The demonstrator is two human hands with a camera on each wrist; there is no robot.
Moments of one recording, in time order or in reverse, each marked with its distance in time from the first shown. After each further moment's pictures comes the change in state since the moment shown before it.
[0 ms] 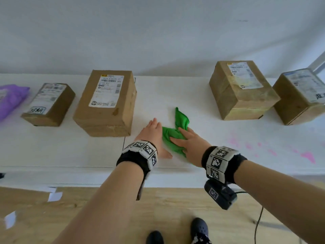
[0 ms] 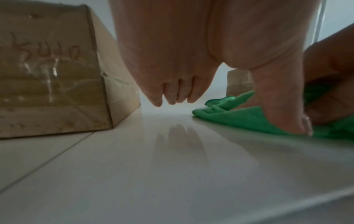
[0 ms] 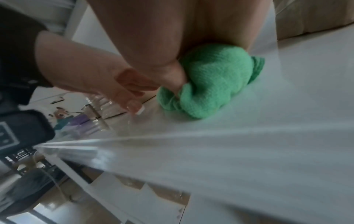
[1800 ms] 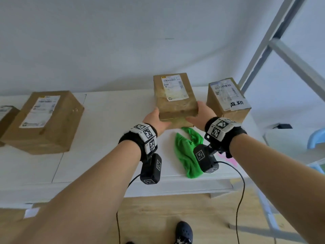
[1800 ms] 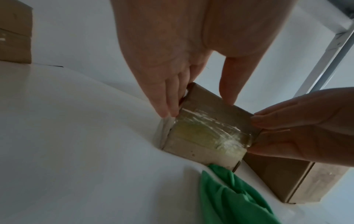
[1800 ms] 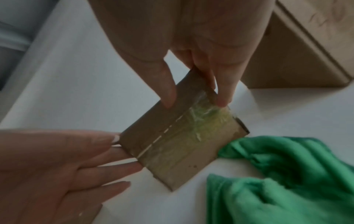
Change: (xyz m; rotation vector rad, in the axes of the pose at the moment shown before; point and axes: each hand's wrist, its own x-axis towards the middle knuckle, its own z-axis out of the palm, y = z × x) left_hand 0.065 0.226 -0.037 -0.693 0.186 -0.087; right_hand -0.081 0.225 -0.075 0.691 0.359 0.506
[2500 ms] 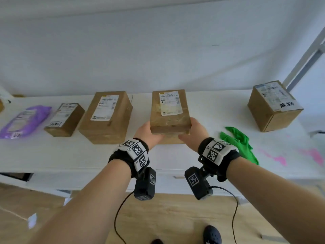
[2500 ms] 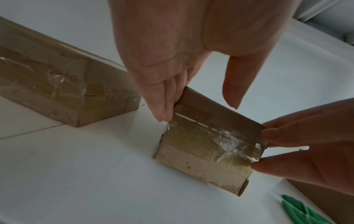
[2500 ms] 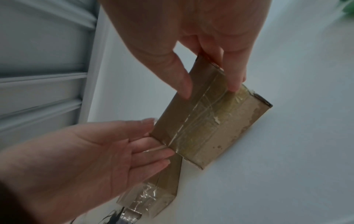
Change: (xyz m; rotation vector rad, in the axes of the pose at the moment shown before) left_hand -0.081 -0.118 -0.123 -0.014 0.125 -0.038; right_hand -0.084 -0.119 0.117 0.169 -0.079 -0.107
